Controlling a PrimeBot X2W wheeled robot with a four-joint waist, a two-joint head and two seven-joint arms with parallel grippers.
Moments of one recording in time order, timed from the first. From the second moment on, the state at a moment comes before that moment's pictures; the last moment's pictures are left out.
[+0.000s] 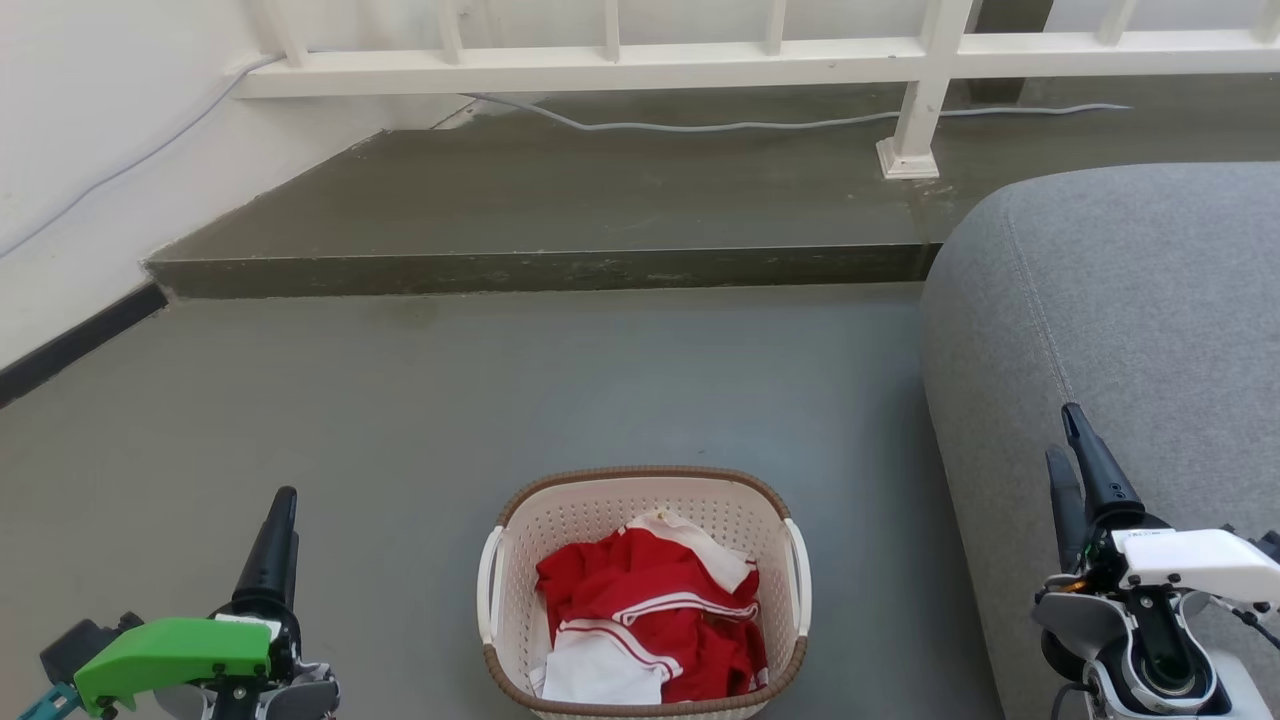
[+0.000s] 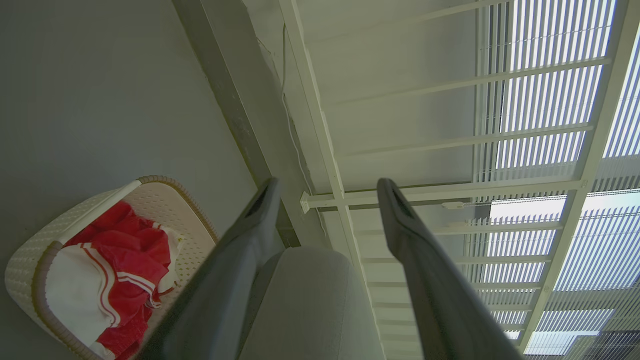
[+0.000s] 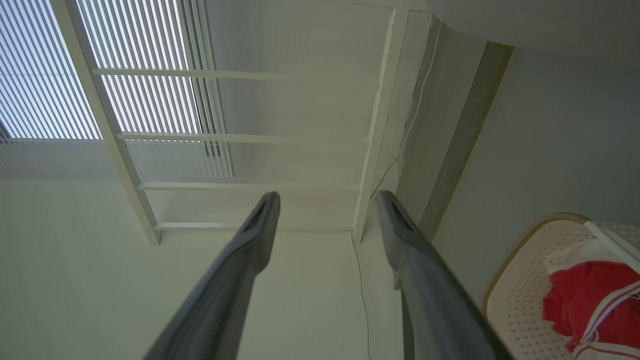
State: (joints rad) left arm -0.03 0.03 0.02 0.28 -1.50 -0.12 0.04; right arm -0.02 -0.03 -0.05 0.26 1.52 0.11 0.04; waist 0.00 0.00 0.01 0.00
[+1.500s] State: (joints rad) left arm -0.08 0.11 -0.15 0.18 -0.77 -0.12 -0.13; right arm -0.08 -0.13 0.20 0.19 0.77 0.07 -0.13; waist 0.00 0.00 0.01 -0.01
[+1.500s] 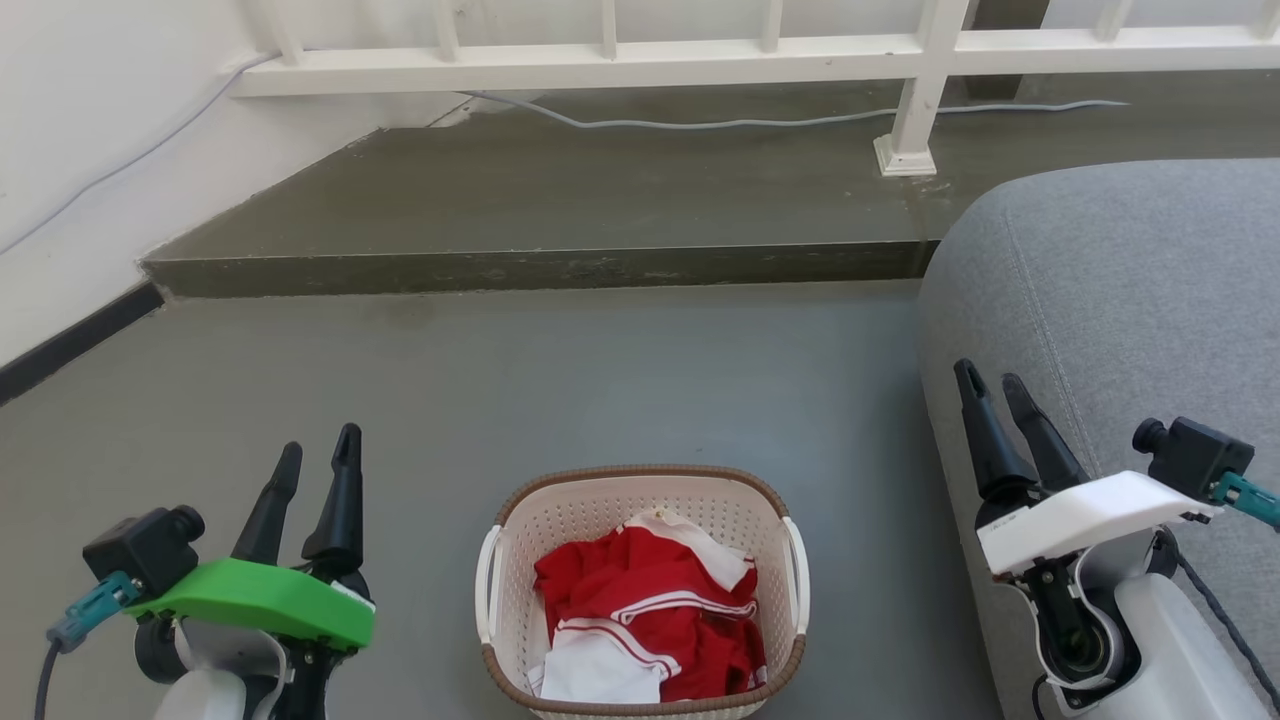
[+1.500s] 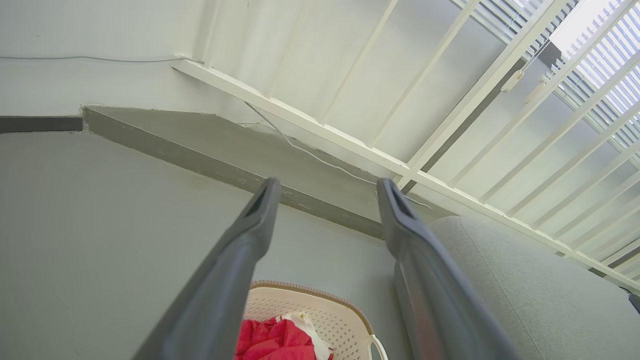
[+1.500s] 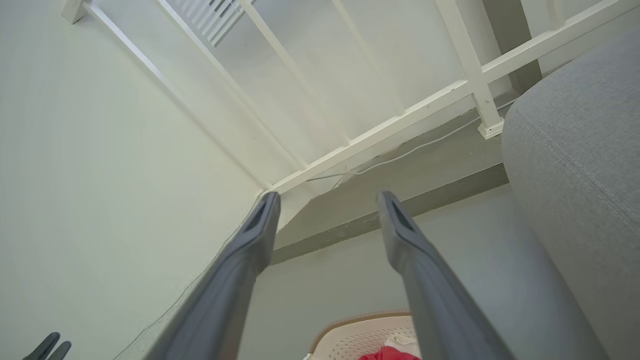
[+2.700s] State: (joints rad) left arm -0.10 0.08 -0.18 0.14 -0.33 -0.12 -0.25; right arm -0.12 -0.13 0.30 0.17 0.27 0.01 -0.25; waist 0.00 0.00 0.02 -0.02
